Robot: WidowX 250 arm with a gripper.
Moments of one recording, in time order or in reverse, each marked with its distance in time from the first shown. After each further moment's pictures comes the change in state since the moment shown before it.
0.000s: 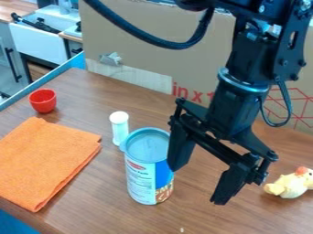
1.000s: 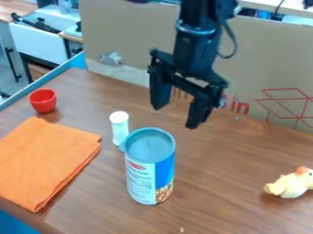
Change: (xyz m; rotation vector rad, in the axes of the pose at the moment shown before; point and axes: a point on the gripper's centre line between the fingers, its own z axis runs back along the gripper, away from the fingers) arm 0.058 0.084 0.011 -0.030 -0.162 0.051
